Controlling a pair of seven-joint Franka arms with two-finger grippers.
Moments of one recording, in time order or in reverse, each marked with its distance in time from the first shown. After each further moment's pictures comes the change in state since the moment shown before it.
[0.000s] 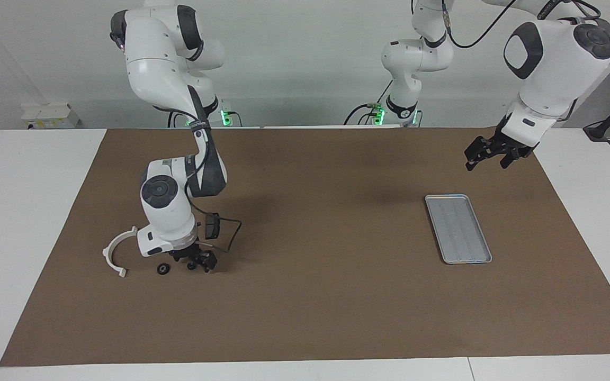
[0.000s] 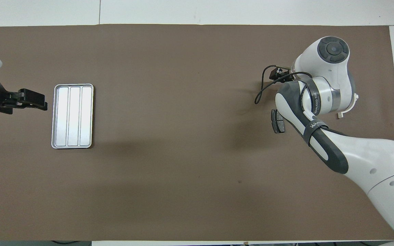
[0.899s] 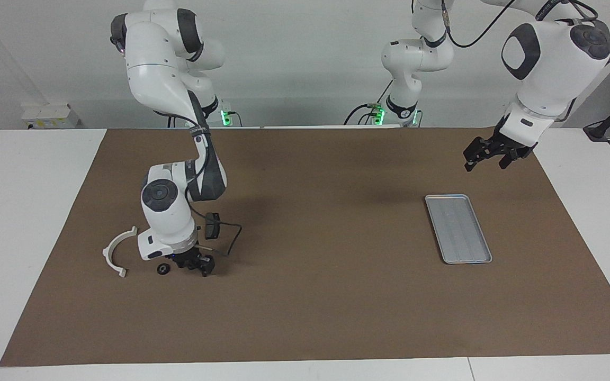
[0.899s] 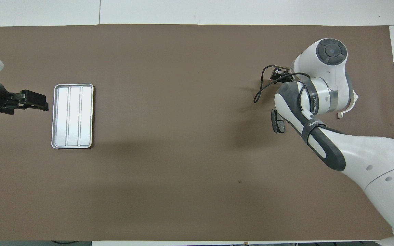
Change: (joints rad) left arm 0.000 -0.012 -0.001 -0.023 0.000 0.023 0.000; right arm -0.003 0.023 0.000 0.003 0.000 0.043 0.000
